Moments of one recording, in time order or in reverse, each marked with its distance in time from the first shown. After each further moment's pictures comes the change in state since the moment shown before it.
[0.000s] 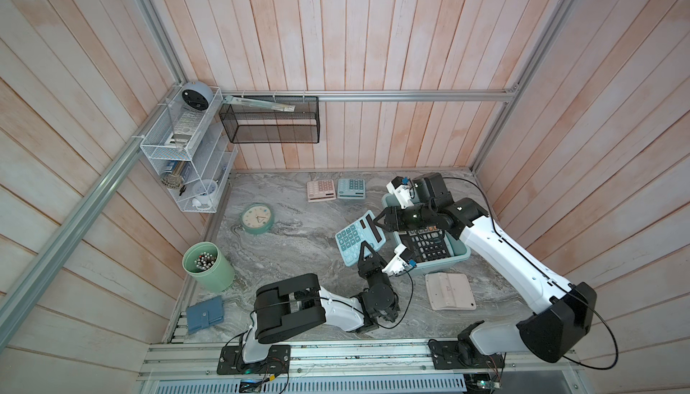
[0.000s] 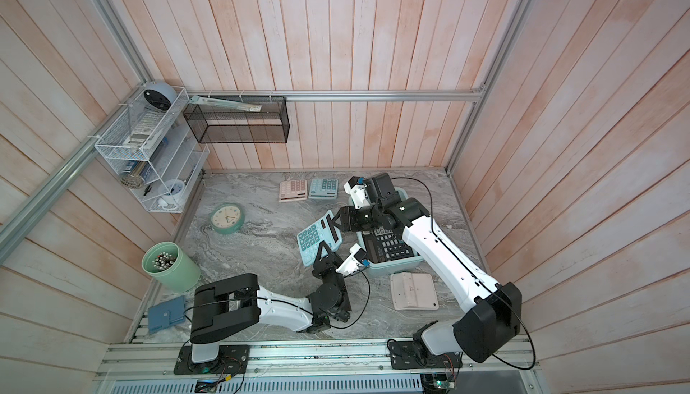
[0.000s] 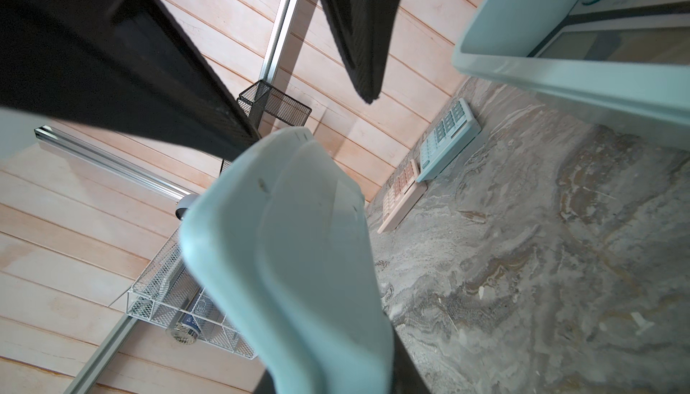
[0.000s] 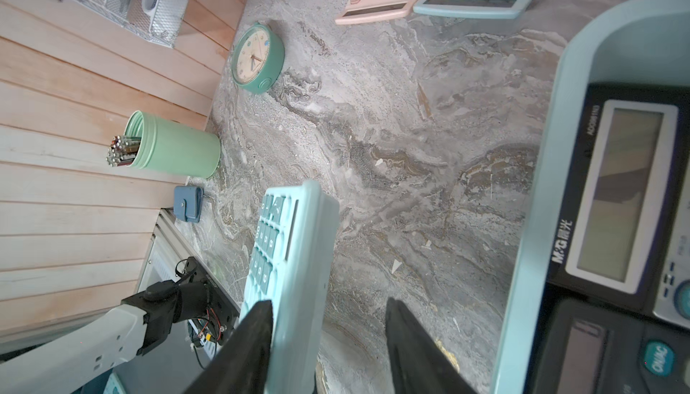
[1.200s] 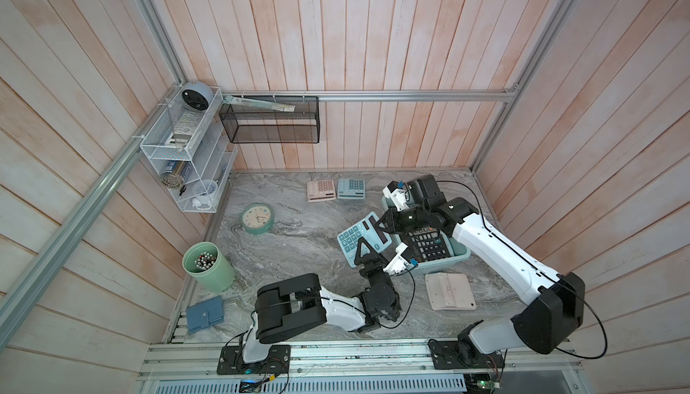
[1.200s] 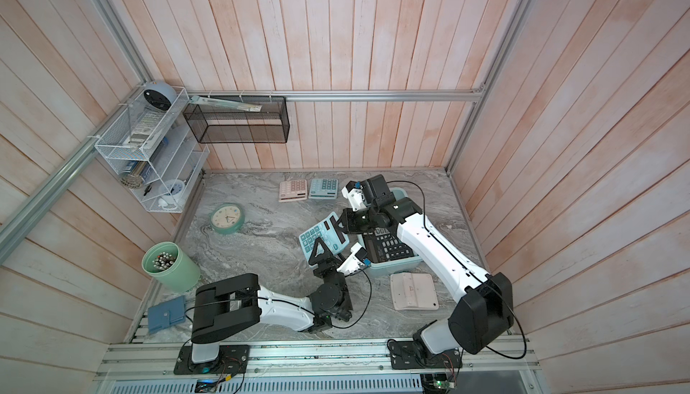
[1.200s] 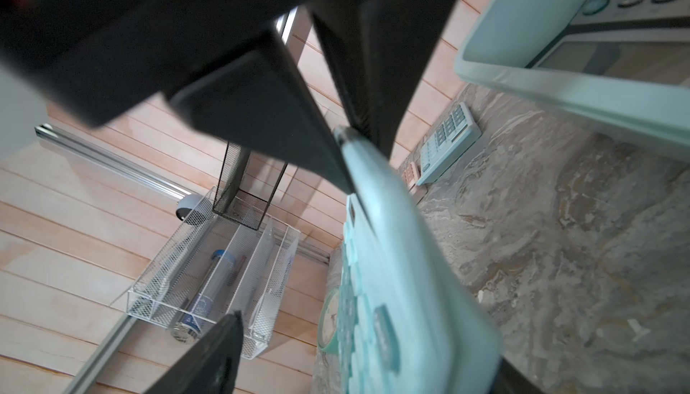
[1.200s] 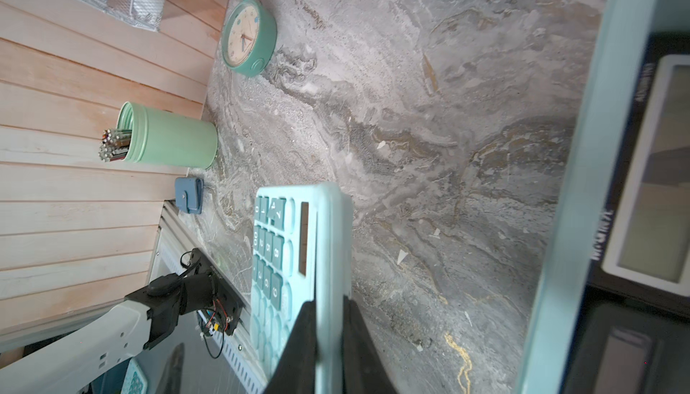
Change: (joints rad) left arm 0.004 0.007 0.019 0.017 0.000 0.010; right arm -0.017 0.039 -0.013 -0.011 0.014 0.028
